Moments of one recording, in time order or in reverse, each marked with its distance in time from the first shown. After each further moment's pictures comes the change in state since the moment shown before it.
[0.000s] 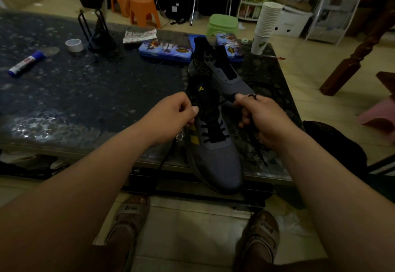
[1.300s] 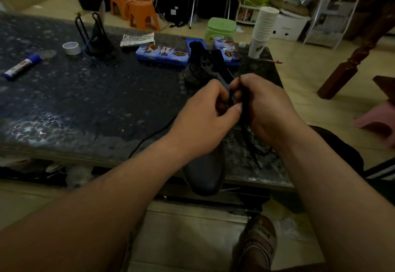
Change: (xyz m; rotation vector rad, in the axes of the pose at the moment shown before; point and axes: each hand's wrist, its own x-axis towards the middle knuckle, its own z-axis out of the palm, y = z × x) left_hand -0.012 0.067 0.044 -0.036 0.165 0.282; right_hand -0.018 -0.049 0.006 0.143 -0.044 -0.109
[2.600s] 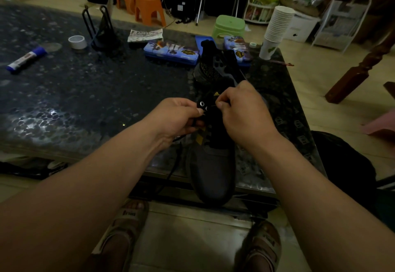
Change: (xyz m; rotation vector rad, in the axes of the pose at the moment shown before) left_hand 0.024 -0.073 -0.037 -0.580 -0.030 -0.687; right_hand 0.029 0.033 0.043 -1.128 0.087 -0.387
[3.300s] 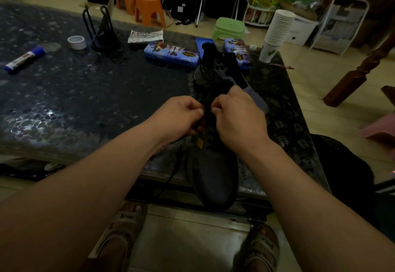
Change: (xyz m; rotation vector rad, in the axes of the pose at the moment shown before) left_hand 0.007 0.000 -0.005 0.241 -0.044 0.155; right_hand -0.001 -0.010 0.009 -0.208 0.008 -0.038
